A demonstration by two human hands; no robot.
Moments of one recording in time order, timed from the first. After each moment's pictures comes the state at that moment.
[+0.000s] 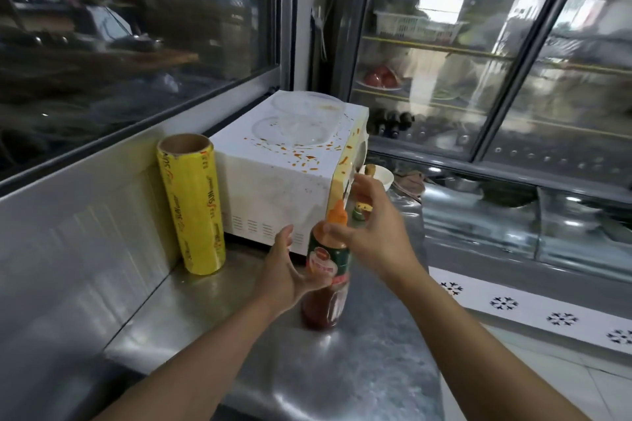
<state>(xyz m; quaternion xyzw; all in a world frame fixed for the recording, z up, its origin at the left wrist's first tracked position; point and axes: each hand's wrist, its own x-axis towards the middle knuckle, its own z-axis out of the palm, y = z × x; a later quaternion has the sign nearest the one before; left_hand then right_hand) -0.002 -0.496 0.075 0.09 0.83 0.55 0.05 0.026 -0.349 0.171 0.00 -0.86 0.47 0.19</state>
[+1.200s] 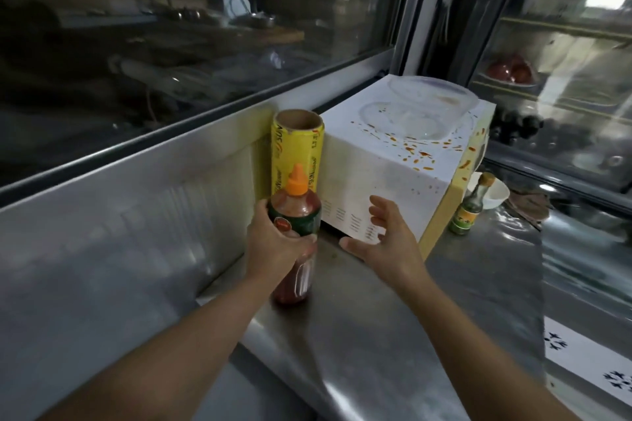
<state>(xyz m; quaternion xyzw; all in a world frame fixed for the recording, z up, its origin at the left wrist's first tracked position) -0.031 -0.615 0.061 -0.16 0.80 0.54 -0.18 -0.030 -0.438 0.104 0.05 -0.86 0.50 0.03</state>
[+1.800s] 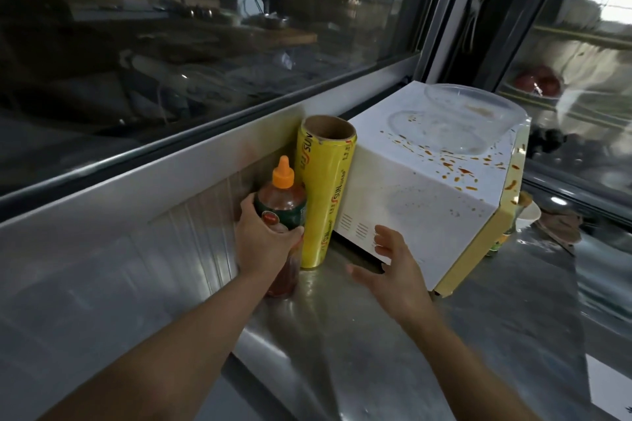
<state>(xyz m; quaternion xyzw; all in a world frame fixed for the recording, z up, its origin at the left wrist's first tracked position) -0.075 -0.669 0.046 -0.19 0.78 0.54 -0.23 -0.056 -0.472 0.063 0.03 -0.87 0.50 0.00</state>
